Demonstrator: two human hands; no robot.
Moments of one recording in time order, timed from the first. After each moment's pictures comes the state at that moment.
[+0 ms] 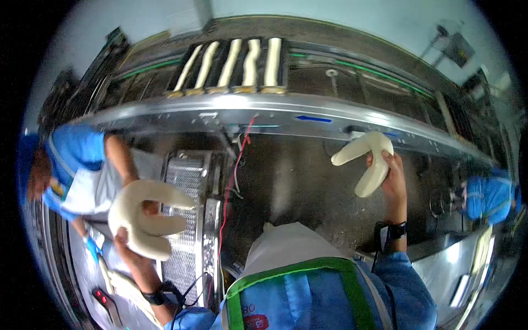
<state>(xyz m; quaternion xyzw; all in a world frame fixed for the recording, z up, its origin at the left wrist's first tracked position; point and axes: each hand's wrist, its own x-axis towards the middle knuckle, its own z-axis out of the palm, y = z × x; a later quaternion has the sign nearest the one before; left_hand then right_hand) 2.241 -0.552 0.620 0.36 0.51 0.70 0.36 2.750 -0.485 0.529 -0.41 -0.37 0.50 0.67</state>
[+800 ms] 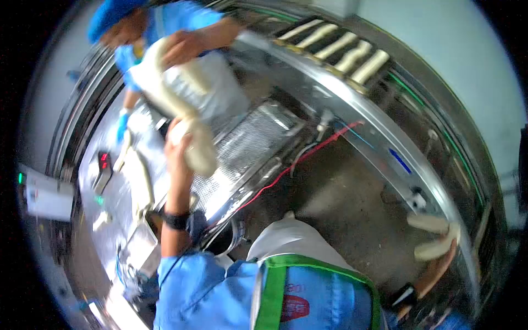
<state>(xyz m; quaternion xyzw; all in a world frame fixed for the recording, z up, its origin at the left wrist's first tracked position) 2.315 -0.616 0.581 0.37 0.52 0.74 0.19 2.850 -0.608 0.556 -0.53 -0.29 0.38 0.70</state>
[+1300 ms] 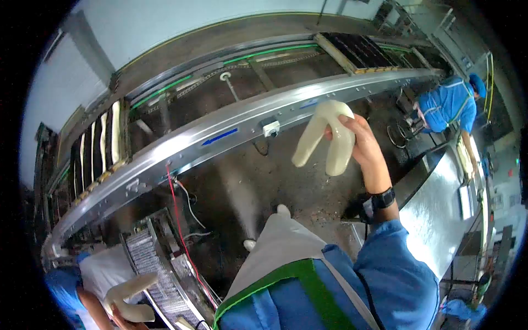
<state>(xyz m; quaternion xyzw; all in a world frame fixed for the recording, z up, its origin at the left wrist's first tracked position) 2.499 -0.629 0.646 0.35 0.59 0.63 0.37 3.093 -0.737 0.588 -0.50 -0.33 0.40 0.70</state>
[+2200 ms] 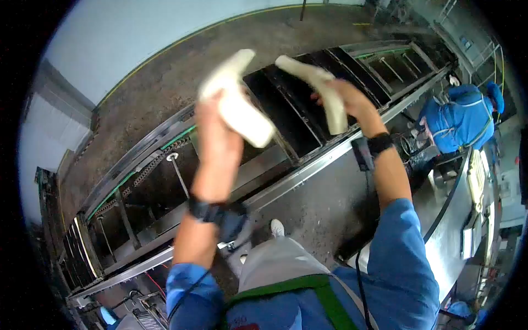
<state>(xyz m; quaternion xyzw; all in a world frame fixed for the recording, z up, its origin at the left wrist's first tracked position) 3.191 -0.341 0.639 0.35 0.09 0.46 0.81 3.443 -0.466 0.596 -0.57 -0.28 0.47 0.61</state>
